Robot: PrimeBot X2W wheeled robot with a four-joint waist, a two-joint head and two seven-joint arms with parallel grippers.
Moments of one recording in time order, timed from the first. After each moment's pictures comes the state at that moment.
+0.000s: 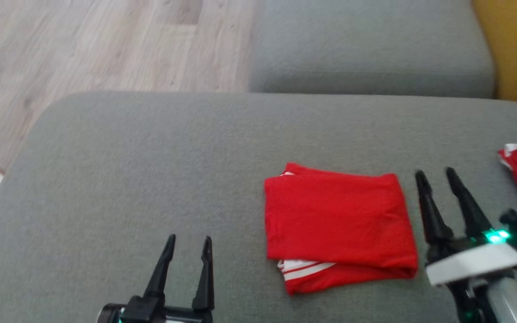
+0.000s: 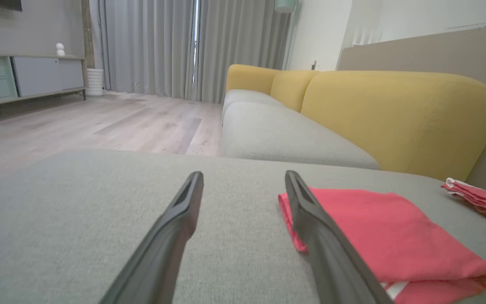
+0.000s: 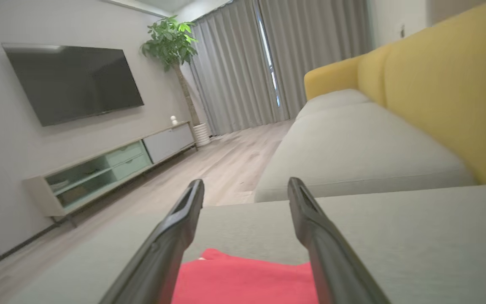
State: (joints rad) left arm 0.11 0.06 -0.39 0.12 -0.24 0.11 -0.25; right arm -0.02 -0.26 0.21 0.12 0.55 0.13 -0.19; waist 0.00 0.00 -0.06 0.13
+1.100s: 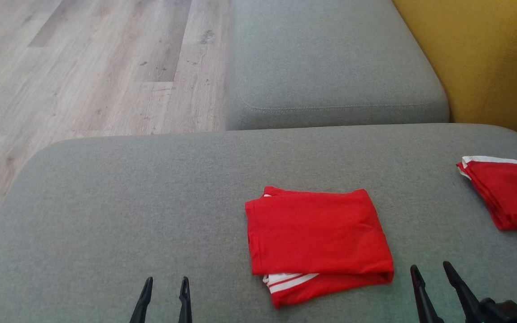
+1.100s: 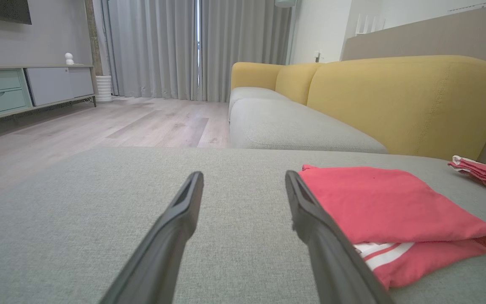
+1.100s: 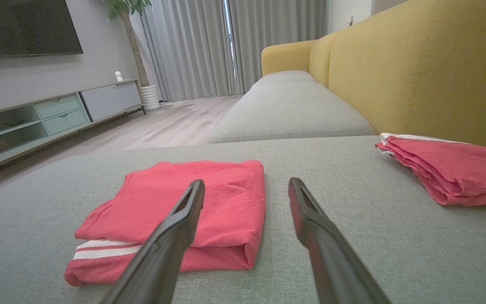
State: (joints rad) left arm 0.26 0.06 -0.29 0.14 -0.18 0.11 -0.25; right arm 0.27 -0.16 0.12 0.19 0.25 0.13 -0.25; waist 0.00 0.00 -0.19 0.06
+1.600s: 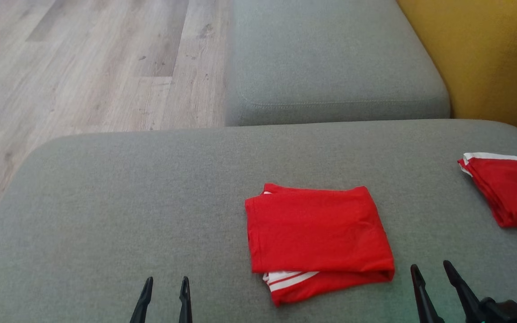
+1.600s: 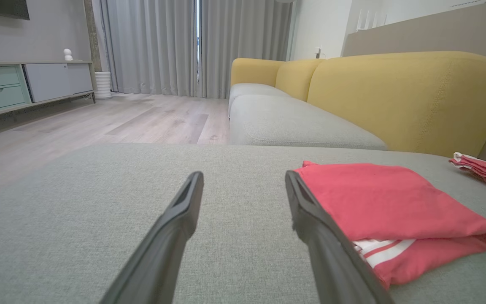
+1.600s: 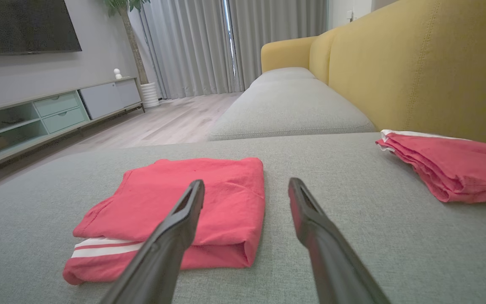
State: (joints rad) left arm 0.26 0.06 -0.29 0.14 -0.18 0.11 -0.25; right arm 0.27 -0.16 0.12 0.19 0.25 0.13 -0.25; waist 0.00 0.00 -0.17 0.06
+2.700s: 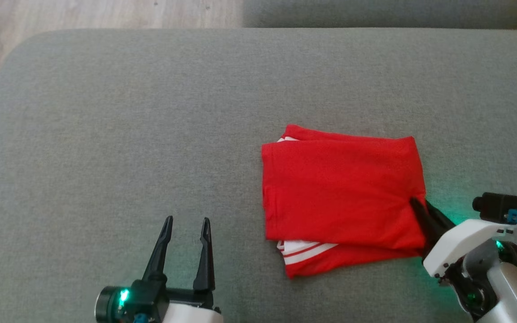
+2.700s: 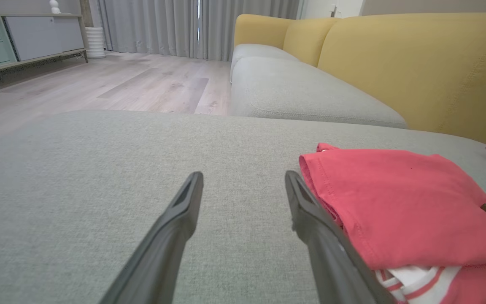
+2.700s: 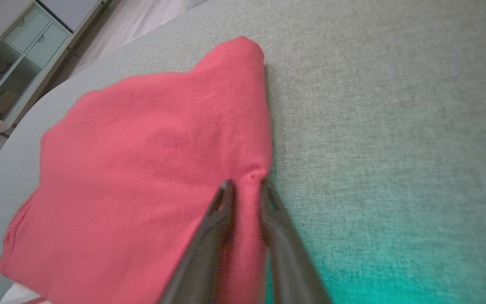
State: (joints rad) left arm 0.06 0.06 -0.40 0.12 -0.22 0.17 -0.25; right arm -0.16 -0.28 0.24 0.42 0.68 0.13 0.16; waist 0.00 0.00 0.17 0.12
